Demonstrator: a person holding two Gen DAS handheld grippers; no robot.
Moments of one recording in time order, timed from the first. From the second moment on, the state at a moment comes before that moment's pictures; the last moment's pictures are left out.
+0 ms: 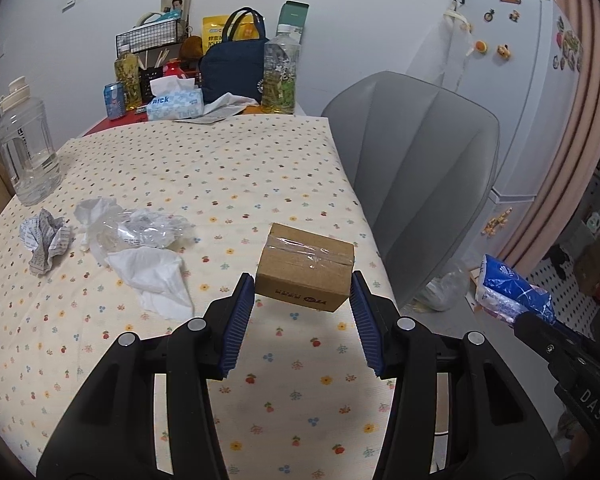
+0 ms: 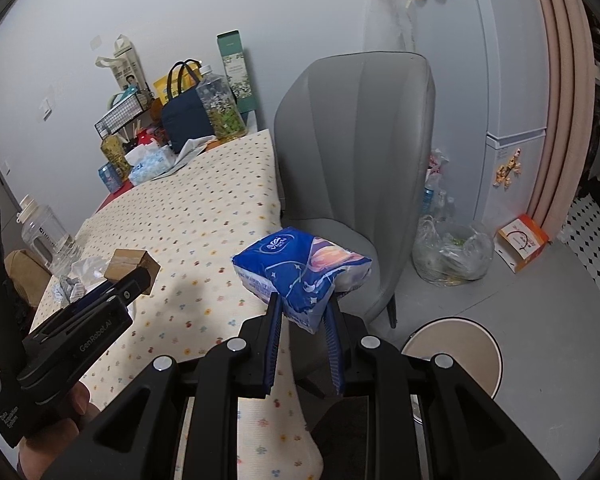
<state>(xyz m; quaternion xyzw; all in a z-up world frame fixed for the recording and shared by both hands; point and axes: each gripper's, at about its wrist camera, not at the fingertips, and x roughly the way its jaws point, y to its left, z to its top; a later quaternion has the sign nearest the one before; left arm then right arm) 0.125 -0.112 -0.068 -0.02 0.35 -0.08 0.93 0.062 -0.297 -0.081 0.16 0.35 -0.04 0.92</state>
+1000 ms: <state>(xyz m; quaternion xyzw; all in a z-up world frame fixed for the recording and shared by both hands) 0.141 -0.242 -0.094 0.05 0.38 -0.16 0.91 0.047 -0.414 -0.126 0.23 0.36 -0.13 0.90</state>
